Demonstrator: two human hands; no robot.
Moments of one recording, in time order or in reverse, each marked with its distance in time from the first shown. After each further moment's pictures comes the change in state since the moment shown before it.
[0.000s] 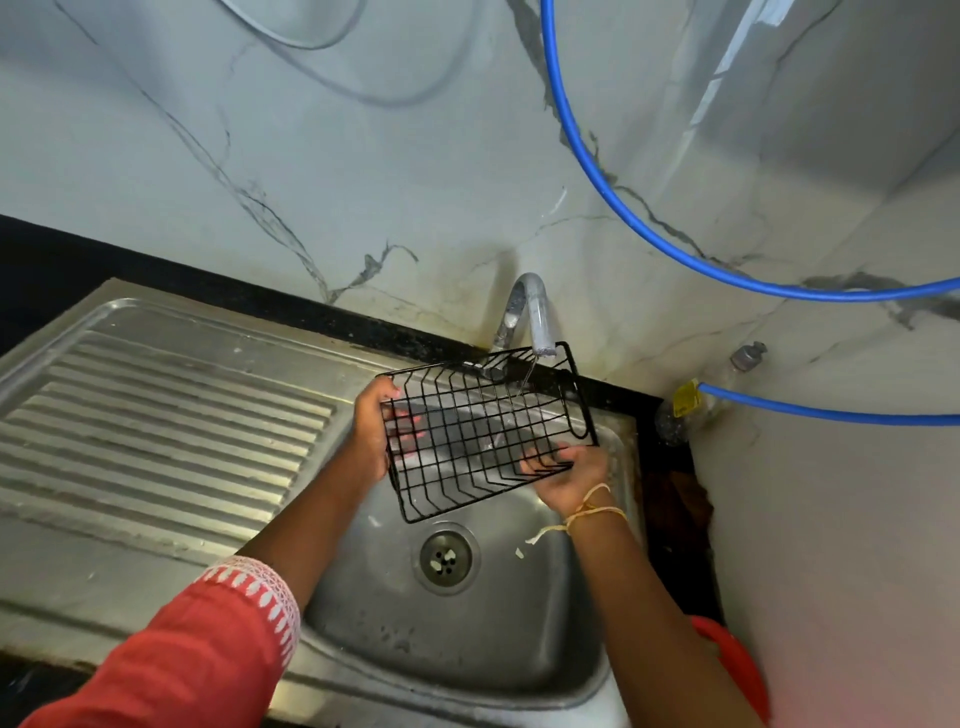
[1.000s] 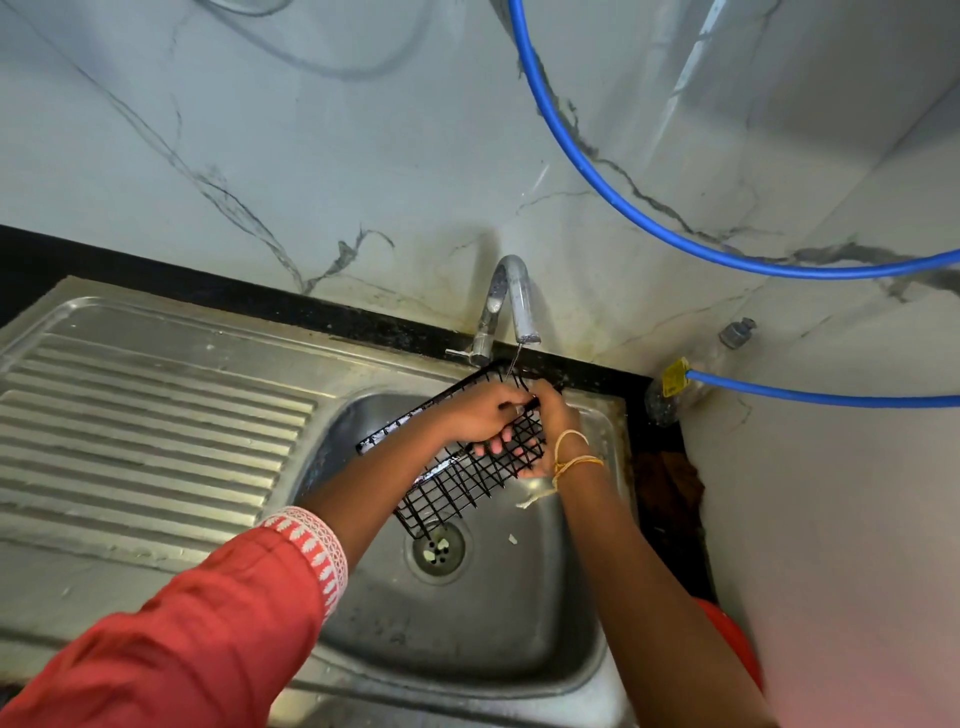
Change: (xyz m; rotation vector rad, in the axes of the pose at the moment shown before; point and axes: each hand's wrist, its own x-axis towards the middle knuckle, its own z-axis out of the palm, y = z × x) left_hand 0.004 -0.010 0.098 1.200 -0.703 0.301; right_hand 0.019 -0.017 0.026 -0.617 0.021 -0.041
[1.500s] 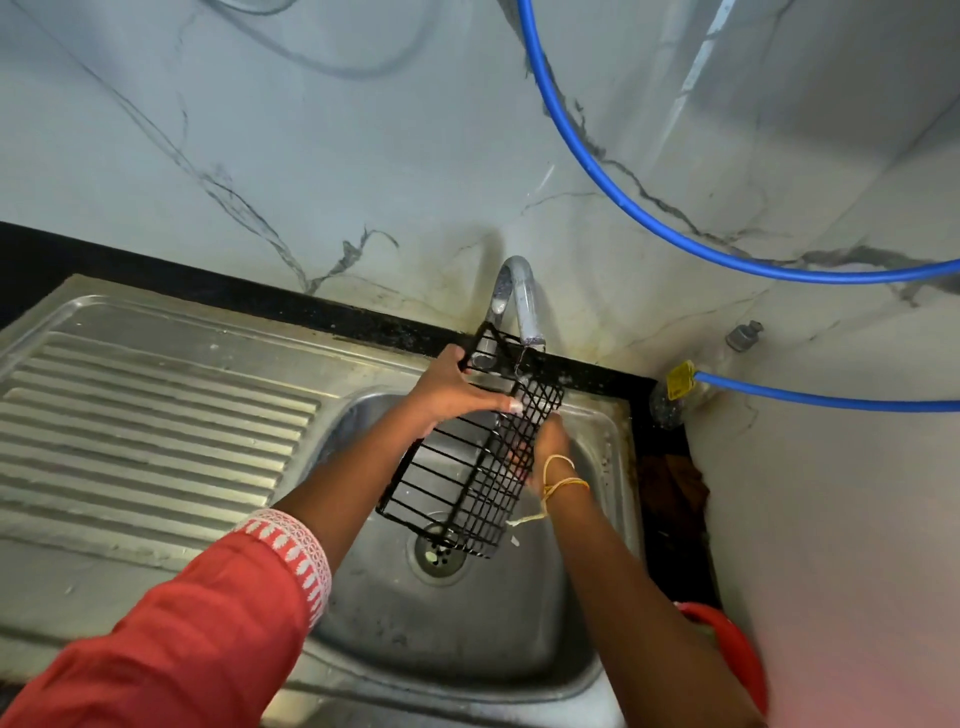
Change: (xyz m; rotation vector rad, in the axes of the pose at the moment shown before) left_hand -0.015 -0.005 -0.024 -0.312 0.407 -0.251; right_hand 0.024 0.034 0.005 0.068 0.070 -0.133
